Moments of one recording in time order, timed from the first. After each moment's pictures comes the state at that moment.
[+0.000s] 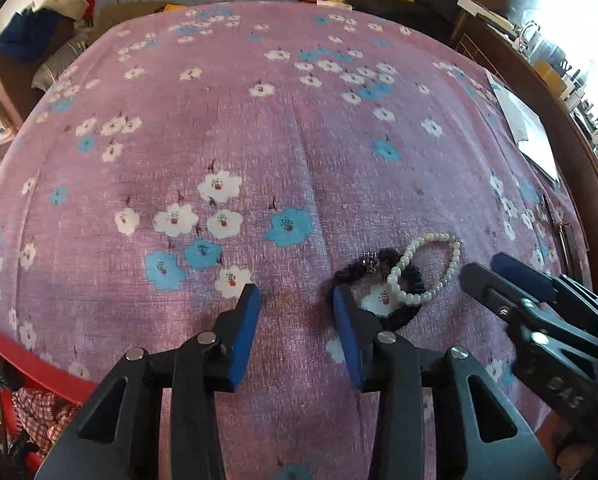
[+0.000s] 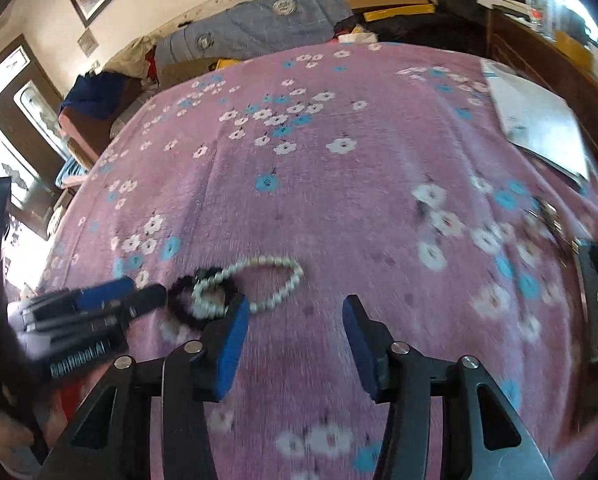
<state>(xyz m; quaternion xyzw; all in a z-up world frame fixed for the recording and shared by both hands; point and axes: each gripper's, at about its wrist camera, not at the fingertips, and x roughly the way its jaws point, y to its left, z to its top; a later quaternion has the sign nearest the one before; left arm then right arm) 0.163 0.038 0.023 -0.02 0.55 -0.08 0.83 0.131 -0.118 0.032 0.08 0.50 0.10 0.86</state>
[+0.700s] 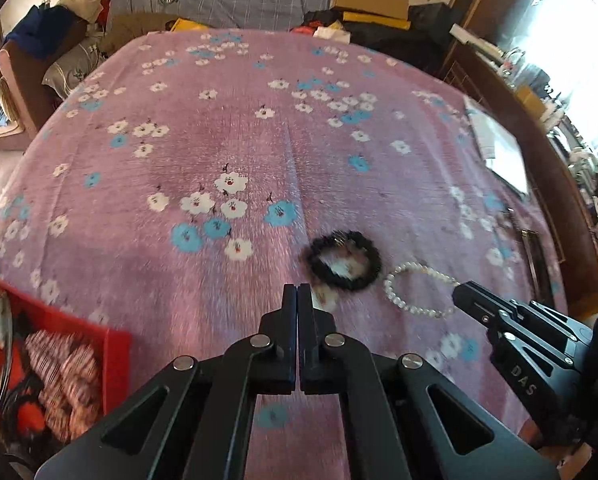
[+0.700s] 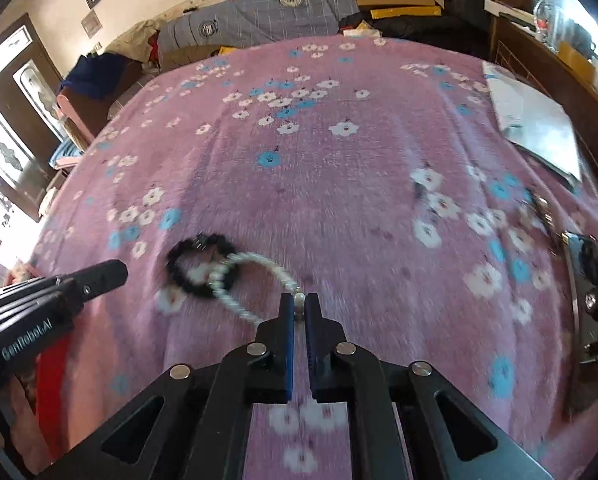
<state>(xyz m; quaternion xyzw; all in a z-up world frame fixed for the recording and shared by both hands) 0.108 0.050 0.068 -0.05 0.52 -0.09 0.85 0.087 -0.125 0.048 0.06 0.50 0.09 0.86</state>
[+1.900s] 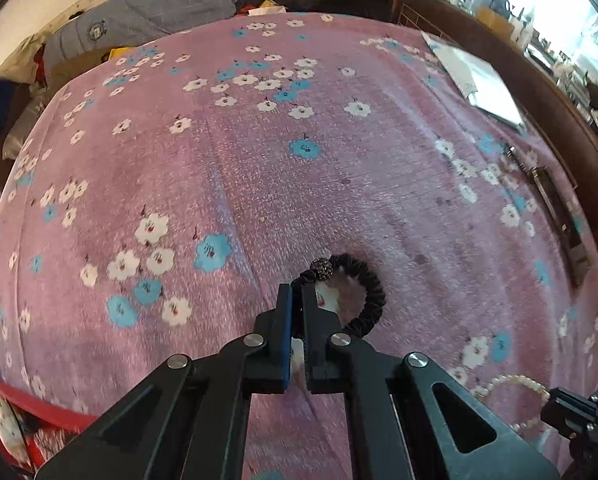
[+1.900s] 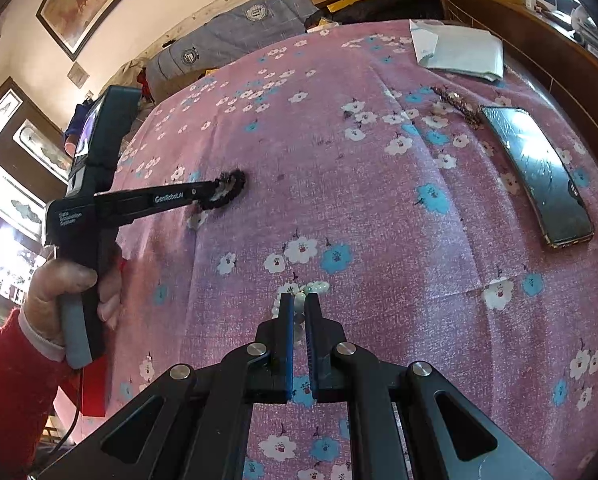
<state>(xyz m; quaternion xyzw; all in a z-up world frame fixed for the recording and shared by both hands) 0.151 -0.002 0.035 0.07 0.54 -0.15 0.83 -0.014 -0.168 0.058 0.17 0.49 0.08 0.85</state>
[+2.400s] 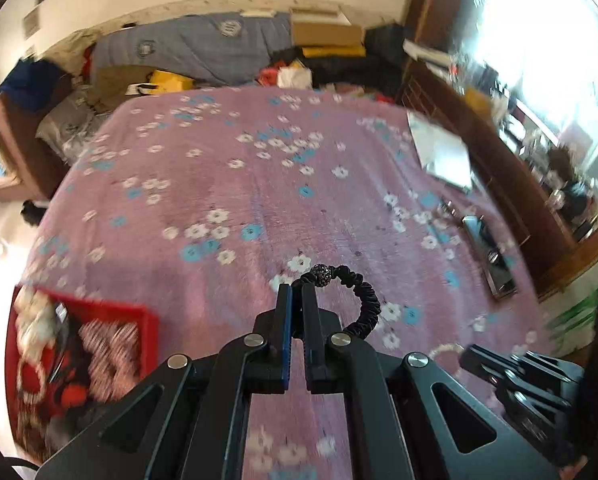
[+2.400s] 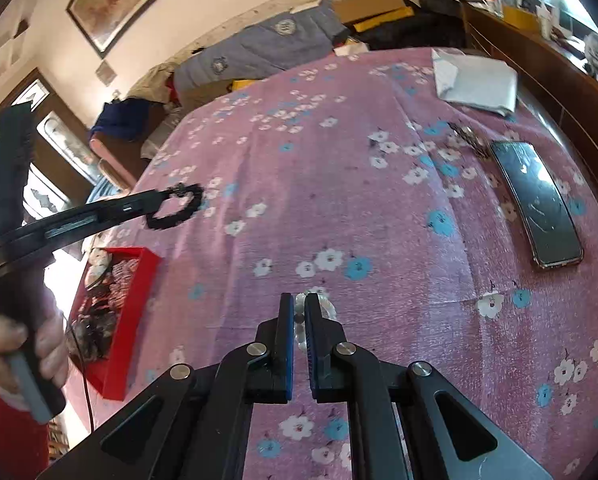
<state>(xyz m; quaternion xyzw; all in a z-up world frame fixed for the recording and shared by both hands) 0.034 0.044 0.155 -0.02 0.46 -0.12 0.88 -0.038 -0.162 0.099 0.15 0.46 0.13 0.87</state>
